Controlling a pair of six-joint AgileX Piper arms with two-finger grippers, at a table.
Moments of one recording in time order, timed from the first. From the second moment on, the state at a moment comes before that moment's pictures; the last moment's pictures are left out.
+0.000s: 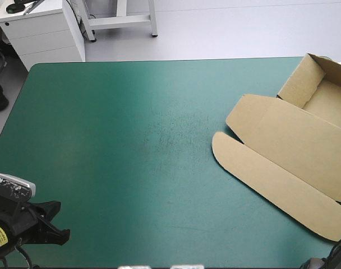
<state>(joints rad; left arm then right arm) -0.45 0.50 -0.90 0.00 1.25 -0.15 -0.58 2.01 -2.05 0.02 1.25 0.01</state>
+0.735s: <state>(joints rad) -0.45 0.50 -0.90 0.00 1.25 -0.15 -0.58 1.61 -2.05 0.23 1.25 -0.05</state>
